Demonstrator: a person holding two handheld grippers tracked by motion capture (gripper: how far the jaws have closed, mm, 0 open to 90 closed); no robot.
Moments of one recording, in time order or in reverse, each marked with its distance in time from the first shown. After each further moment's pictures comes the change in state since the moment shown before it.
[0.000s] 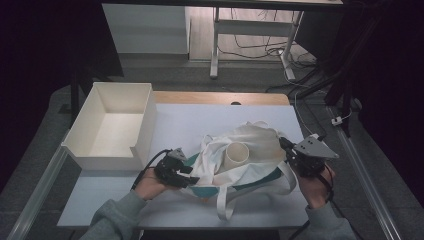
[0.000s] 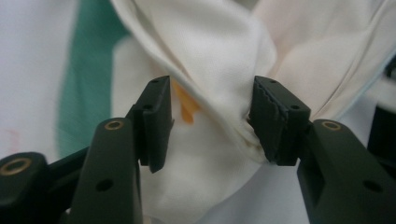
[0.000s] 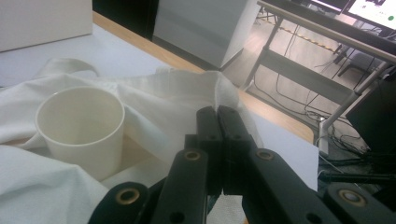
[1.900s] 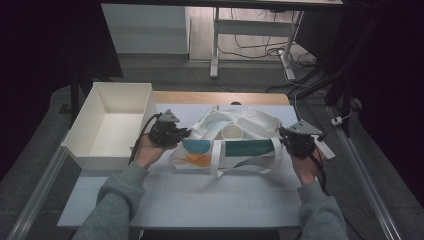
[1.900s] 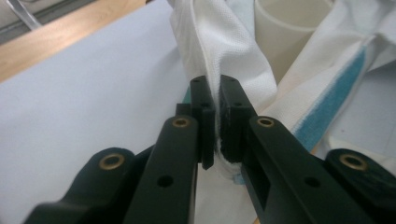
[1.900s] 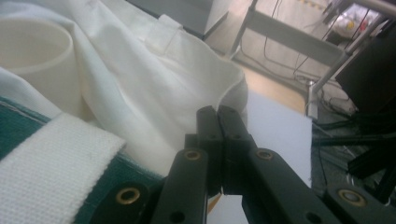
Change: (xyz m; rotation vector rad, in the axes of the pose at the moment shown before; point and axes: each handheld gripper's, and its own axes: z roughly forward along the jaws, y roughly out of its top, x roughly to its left) left arm 0.065 0.055 -0.043 -0.242 0.246 -0.027; right arm -0.038 -0.026 0.079 0.148 -0.065 0.053
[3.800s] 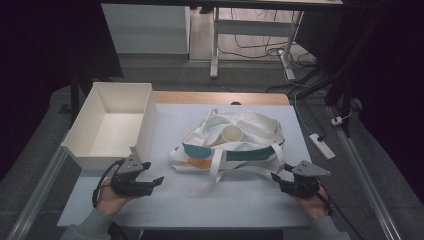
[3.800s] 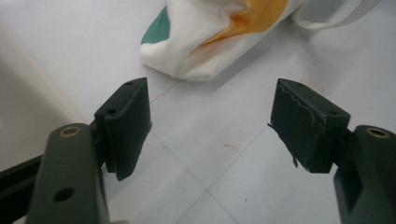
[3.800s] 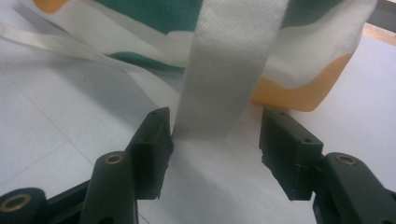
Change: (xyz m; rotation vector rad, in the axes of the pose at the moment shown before) left arm -0.042 -0.127 -0.087 -0.008 0.066 -0.054; right arm 0.034 -0.088 -0.051 0.011 0.281 0.012
